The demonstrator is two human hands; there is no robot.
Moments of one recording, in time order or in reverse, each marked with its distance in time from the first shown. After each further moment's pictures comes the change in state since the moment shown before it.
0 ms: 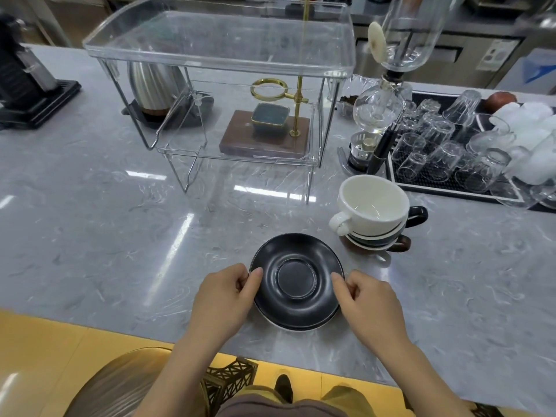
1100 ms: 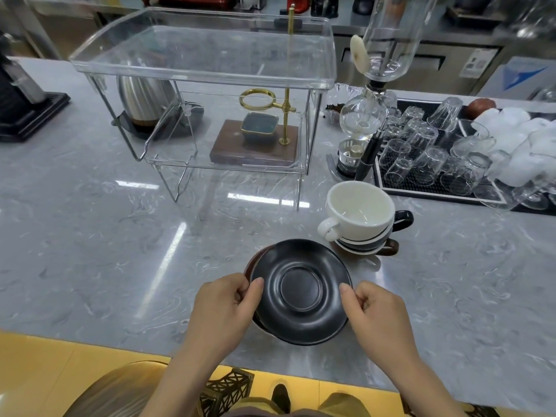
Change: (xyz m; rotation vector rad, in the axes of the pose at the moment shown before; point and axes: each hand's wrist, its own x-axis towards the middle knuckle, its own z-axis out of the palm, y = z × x) left_hand -0.011 0.021 -0.002 -0.080 0.052 0.187; right_hand -0.015 0.001 -0.023 0.126 0.023 0.032
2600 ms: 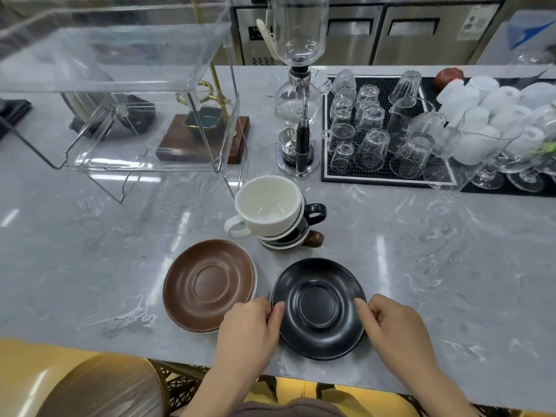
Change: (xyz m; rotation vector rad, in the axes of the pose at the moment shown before) left_hand -0.031 0.103 0.133 0.350 -0.220 -0.166; right_hand 0.000 0.134 -0.103 -0.159 -0.112 0.053
